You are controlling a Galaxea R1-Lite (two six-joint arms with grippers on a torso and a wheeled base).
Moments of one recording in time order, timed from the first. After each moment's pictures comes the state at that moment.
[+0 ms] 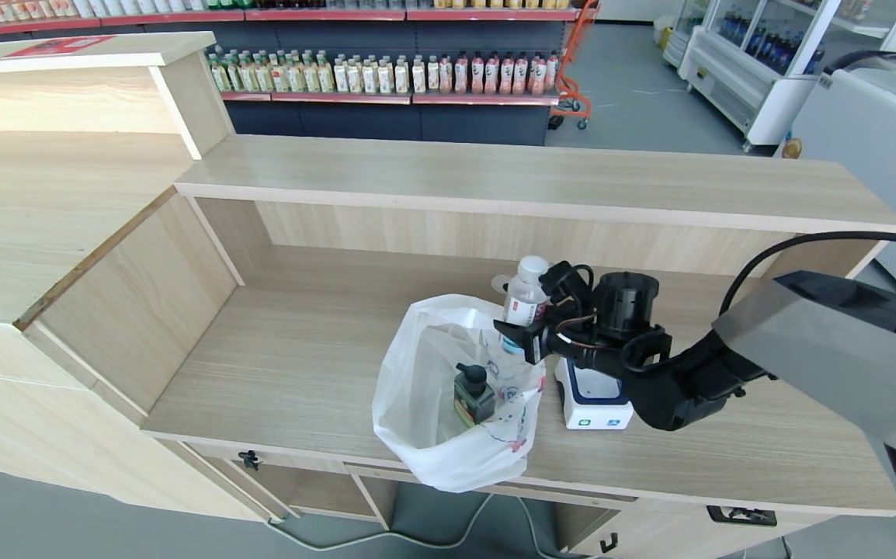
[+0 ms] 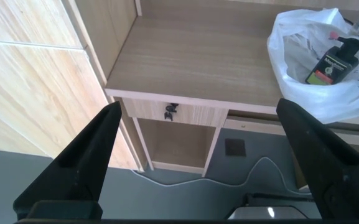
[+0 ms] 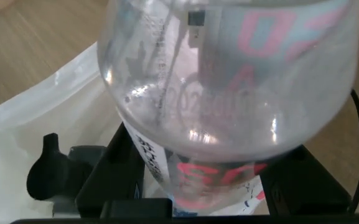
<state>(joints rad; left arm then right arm) 0.00 0.00 0.00 0.00 0.00 0.00 0.40 2.32 -1.17 -1.04 0.31 -0.16</state>
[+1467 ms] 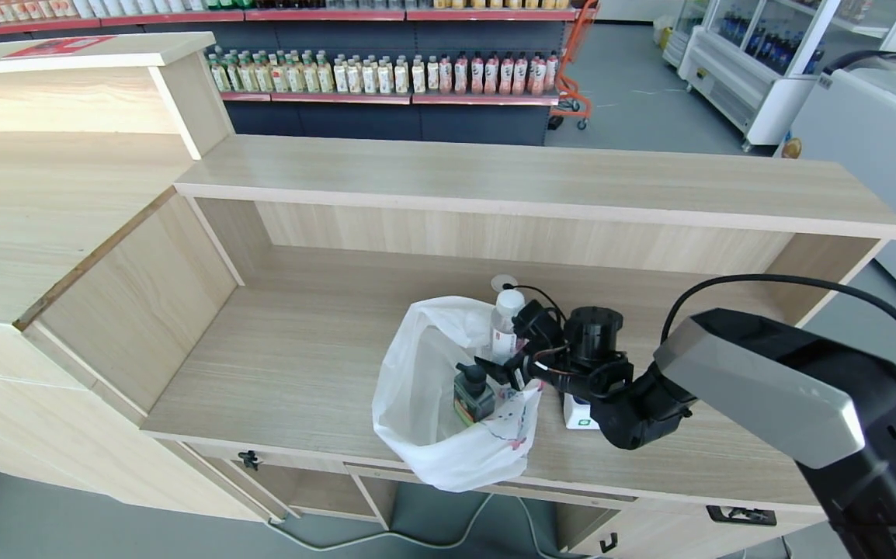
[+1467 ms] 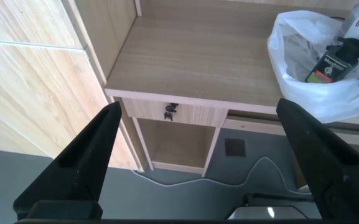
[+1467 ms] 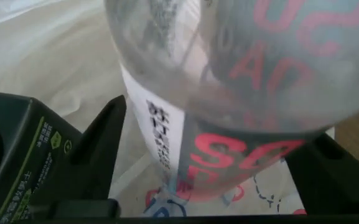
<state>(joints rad) 0.00 0.00 0.00 0.00 0.00 0.00 0.41 2.53 -1.28 -1.09 0.31 -0.34</state>
